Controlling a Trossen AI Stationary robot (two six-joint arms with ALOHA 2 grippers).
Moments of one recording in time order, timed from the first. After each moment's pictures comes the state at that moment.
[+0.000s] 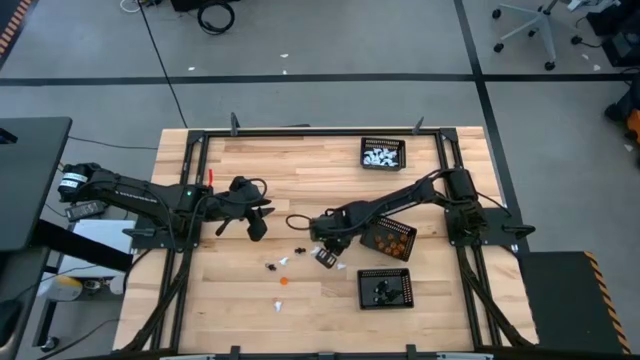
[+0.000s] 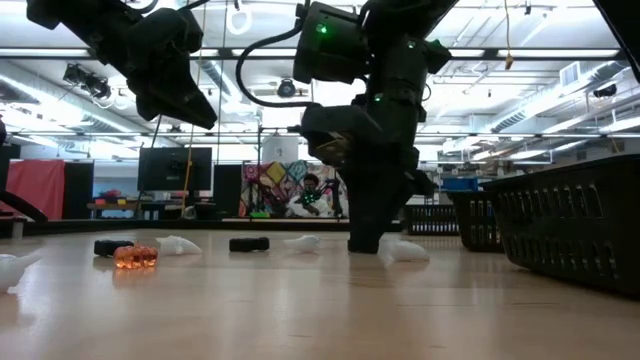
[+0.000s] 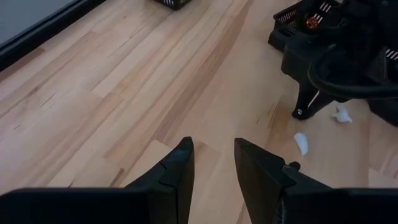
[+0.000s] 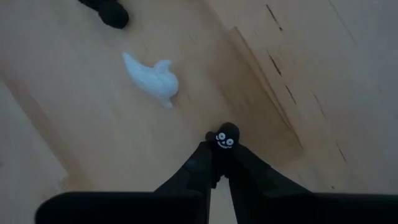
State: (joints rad) left arm -0.13 0.97 0.60 -0.31 -0.41 -0.46; right arm 0.12 2.07 1.40 -0.62 -0.06 0.75
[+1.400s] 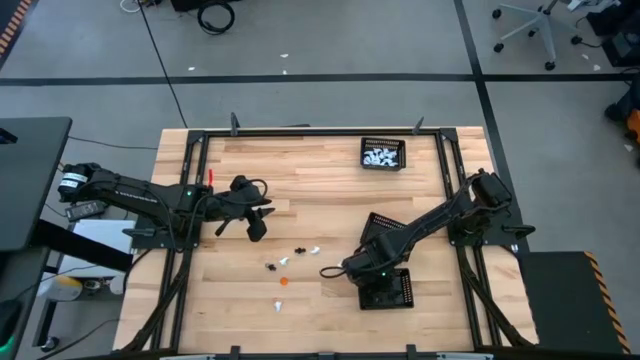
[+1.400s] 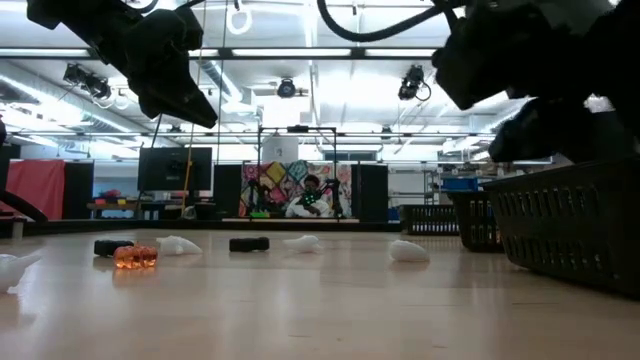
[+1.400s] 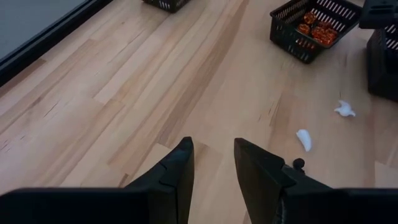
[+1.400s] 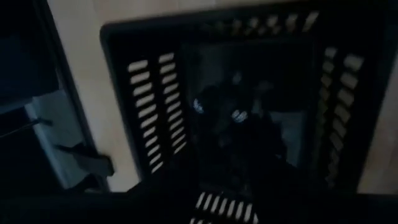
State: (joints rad) left arm -0.13 0.97 0.60 -0.30 -0.41 -0.40; right arm 0.40 1.86 1.24 -0.85 -0.40 0.47
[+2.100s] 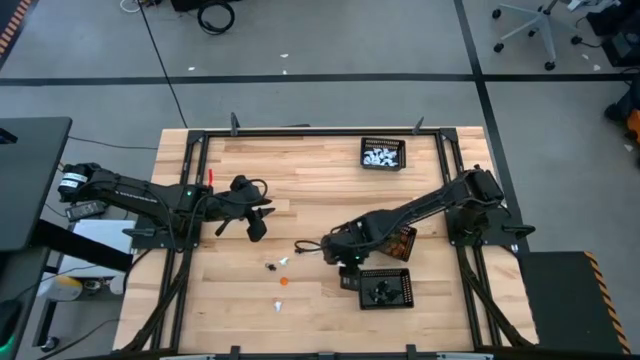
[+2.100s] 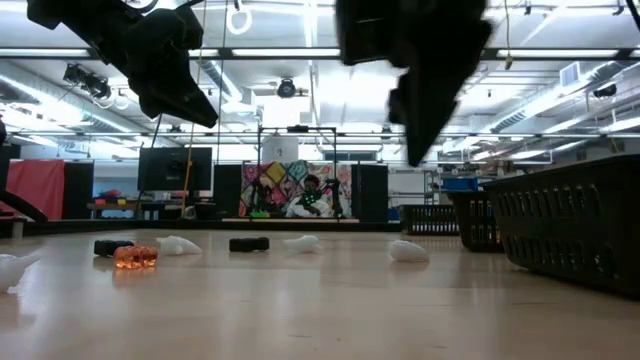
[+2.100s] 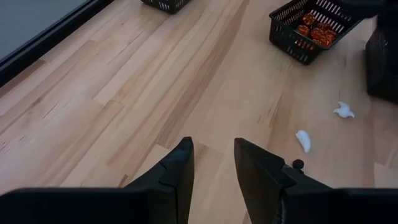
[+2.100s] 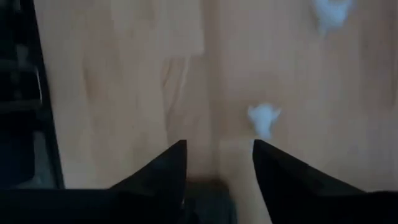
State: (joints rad) left arm -0.13 0.97 0.60 -0.30 -0.41 -0.40; right arm 0.28 1.89 1.42 -0.77 -0.18 0.43
